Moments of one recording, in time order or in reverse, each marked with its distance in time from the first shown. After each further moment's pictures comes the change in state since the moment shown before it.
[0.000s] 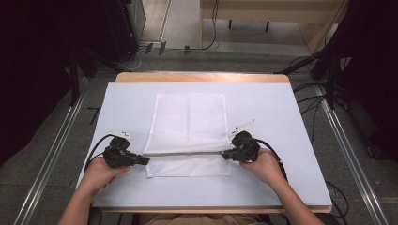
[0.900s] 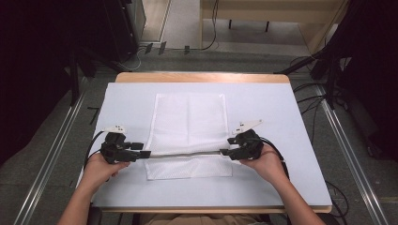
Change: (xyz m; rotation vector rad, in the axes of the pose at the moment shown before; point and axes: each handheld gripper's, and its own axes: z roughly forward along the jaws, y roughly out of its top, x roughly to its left) left arm 0.002 0.007 -0.013 -0.176 0.066 0.011; right arm -0.002 0.000 -0.013 -0.177 -0.099 -0.081
